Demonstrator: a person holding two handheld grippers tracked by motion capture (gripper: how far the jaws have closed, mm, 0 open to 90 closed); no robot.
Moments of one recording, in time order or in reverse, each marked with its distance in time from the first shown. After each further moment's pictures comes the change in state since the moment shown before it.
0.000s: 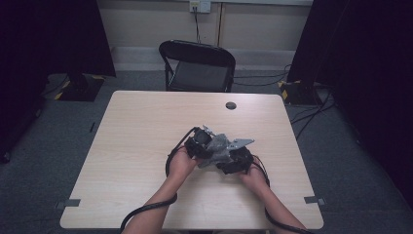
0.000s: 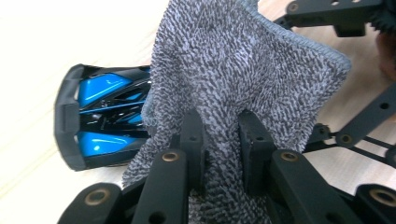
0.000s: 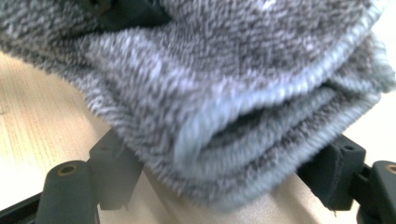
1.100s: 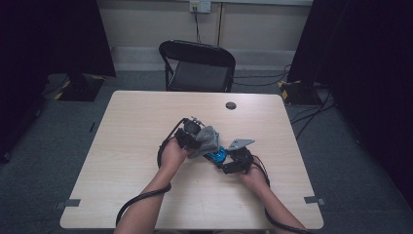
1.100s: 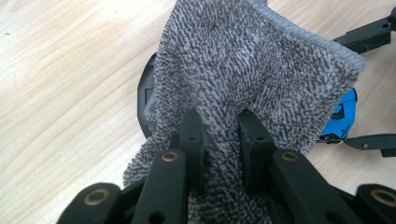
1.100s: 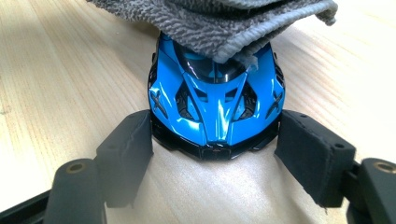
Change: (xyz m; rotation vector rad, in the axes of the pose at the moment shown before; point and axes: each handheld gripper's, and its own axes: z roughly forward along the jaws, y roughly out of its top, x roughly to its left) left arm 0.040 0.001 -0.005 0.044 0.080 -0.074; right arm 0.000 0.000 -0.001 -0.004 -0.002 -0.001
